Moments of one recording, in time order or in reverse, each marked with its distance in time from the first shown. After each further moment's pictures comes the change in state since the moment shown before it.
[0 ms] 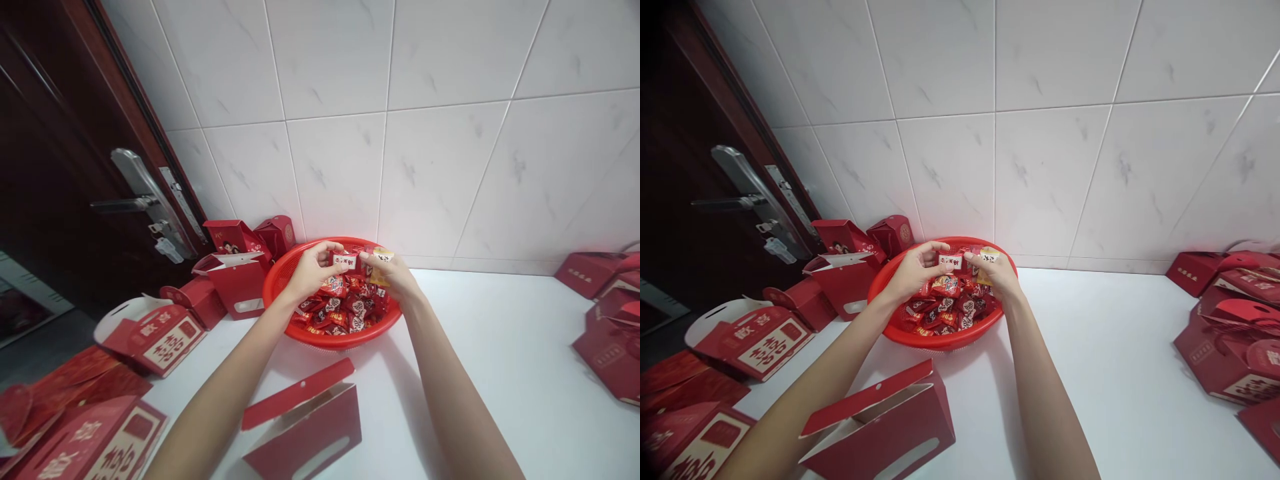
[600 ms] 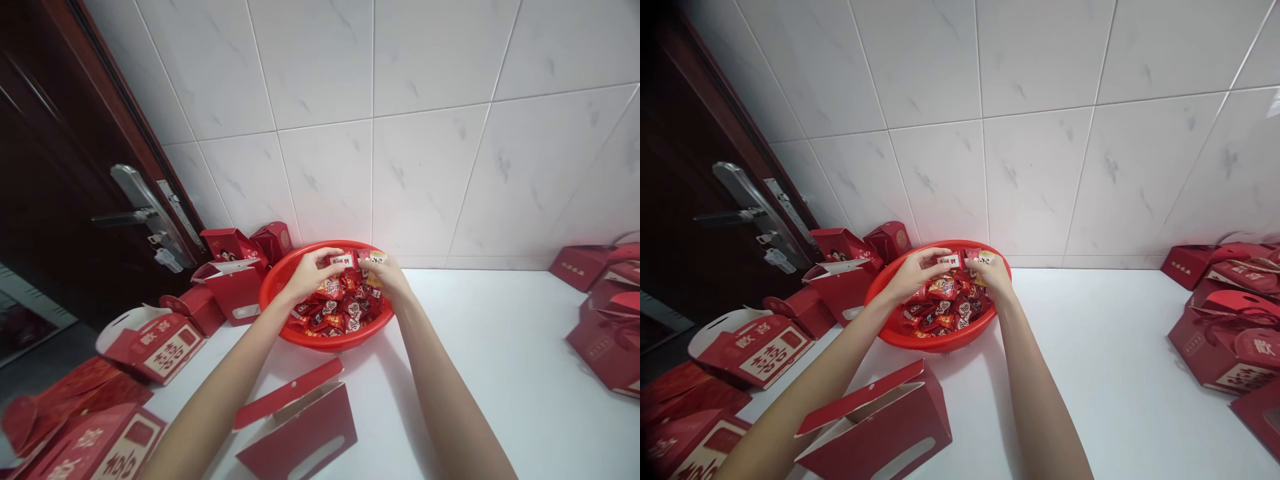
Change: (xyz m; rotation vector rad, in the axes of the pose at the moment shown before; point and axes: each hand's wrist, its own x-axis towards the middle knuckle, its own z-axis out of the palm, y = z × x) left_hand 0.006 0.002 0.005 -0.059 -0.053 -0.068; right_hand 0.005 0.004 -0.002 0.048 0.115 -0.036
